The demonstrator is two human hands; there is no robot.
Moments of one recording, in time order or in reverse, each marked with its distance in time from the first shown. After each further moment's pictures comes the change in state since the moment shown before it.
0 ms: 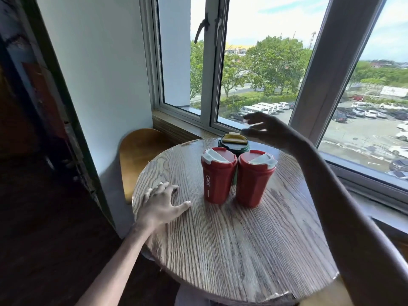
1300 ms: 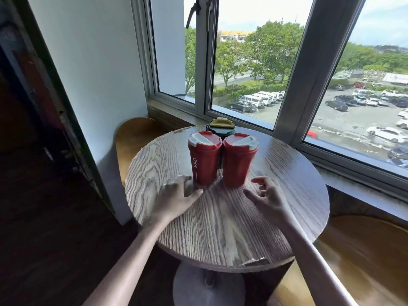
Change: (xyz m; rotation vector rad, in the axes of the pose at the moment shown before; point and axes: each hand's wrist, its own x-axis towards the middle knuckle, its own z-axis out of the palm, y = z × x) left_hand -0.036 0.057 0.023 -0.269 0.088 0.116; right_hand -0.150 0.082 0.098 0.089 0.222 0.318
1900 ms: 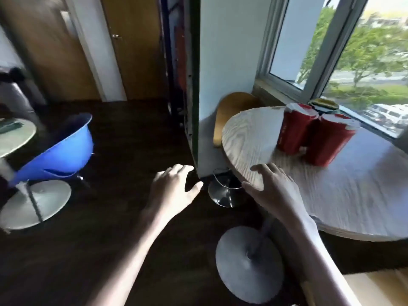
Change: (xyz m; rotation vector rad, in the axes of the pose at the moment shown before) left_hand -0.261 0.001 -0.067 0.460 0.411 -0.355; right_hand -0.139 -0.103 0.035 -0.396 -0.336 -0.636
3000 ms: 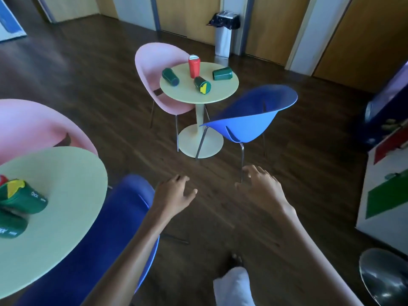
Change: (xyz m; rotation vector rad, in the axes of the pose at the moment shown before) left_hand -0.175 -0.515 -0.097 0.255 0.009 -0.936; right_hand 0.130 -0.532 0.360 0.155 -0.603 -0.723
